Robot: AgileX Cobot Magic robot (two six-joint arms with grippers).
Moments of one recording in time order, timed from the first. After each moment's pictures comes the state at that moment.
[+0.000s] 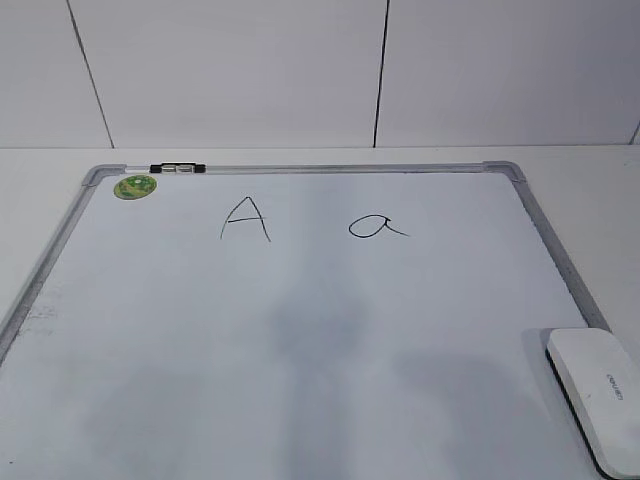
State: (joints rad) left arm 0.03 0.01 -0.51 -0.12 1.11 0.11; right arm 0.00 -0.02 -0.50 -0.13 1.14 0.04
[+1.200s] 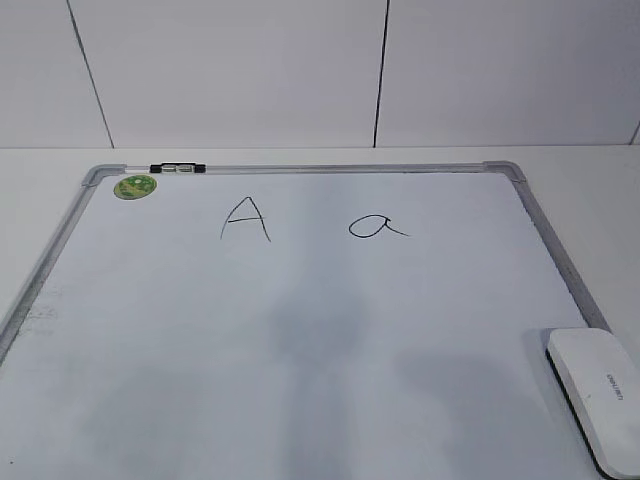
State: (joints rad) left arm 0.03 0.01 -0.51 -0.12 1.11 0.11; right arm 0.00 -0.02 -0.50 -0.13 1.14 0.04
